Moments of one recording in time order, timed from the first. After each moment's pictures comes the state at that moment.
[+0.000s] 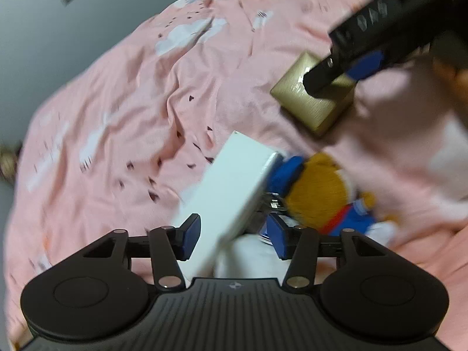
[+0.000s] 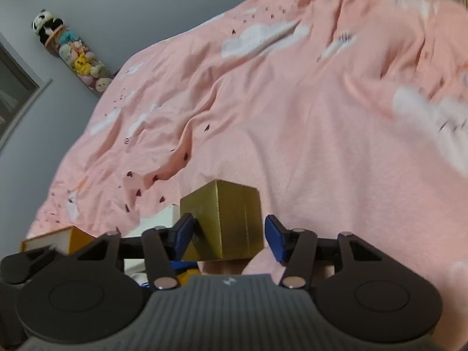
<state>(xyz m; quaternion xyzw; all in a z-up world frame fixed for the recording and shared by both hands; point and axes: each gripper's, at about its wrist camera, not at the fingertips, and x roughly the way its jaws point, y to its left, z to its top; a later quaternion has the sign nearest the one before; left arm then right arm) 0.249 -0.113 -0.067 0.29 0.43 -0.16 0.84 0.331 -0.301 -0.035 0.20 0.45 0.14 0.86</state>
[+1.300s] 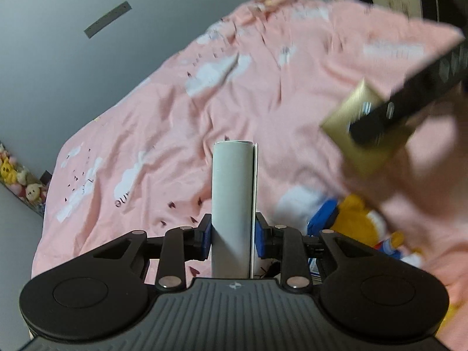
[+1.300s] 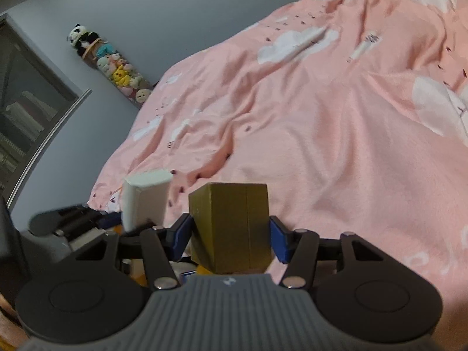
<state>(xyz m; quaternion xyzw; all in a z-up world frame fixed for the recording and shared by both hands) 0.245 -0.092 -0.024 0.28 0.36 -0.14 0.88 0.298 -0.298 -0.026 0.22 0.40 0.21 0.86</state>
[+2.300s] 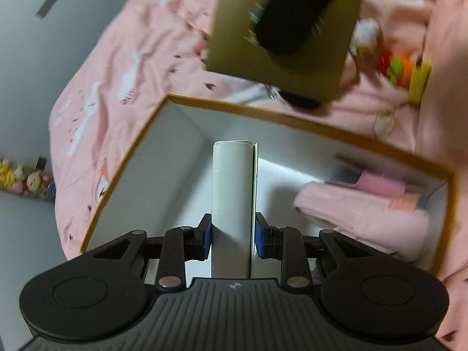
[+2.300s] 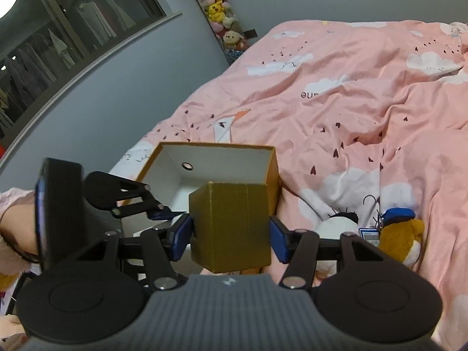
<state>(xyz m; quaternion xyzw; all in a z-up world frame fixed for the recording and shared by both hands) 0.158 0.022 -0.057 0.43 0.47 -0.17 0.75 0.208 -0.106 0.031 0.07 0.41 0.36 0.83</state>
